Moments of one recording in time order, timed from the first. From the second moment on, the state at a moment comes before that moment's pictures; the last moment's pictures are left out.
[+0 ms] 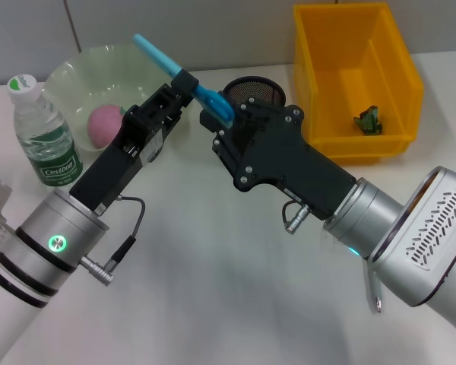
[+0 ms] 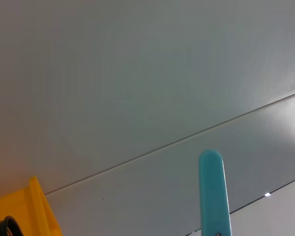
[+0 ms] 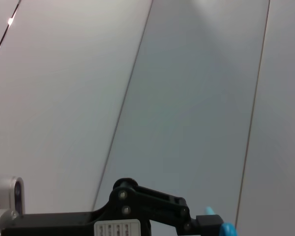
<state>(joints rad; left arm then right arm) -0.39 -2.08 2.27 0.50 -0.26 1.26 -1.50 0.68 2.09 -0.34 0.33 -1.60 -1.54 -0.10</state>
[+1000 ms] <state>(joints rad) -0.39 -2.08 2.27 0.50 -0.26 1.27 -1.51 0.68 2.09 -0.30 0.35 -1.63 -1.54 -0.10</state>
